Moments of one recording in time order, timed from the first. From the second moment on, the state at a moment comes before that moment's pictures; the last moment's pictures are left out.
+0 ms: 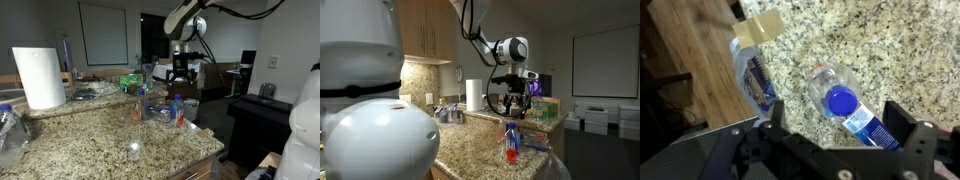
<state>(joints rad) -0.04 -0.09 -0.04 -2.18 0.00 1.95 0.36</state>
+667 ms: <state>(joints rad) -0.03 -0.15 -0.01 -2.34 -0.03 2.08 0.36</state>
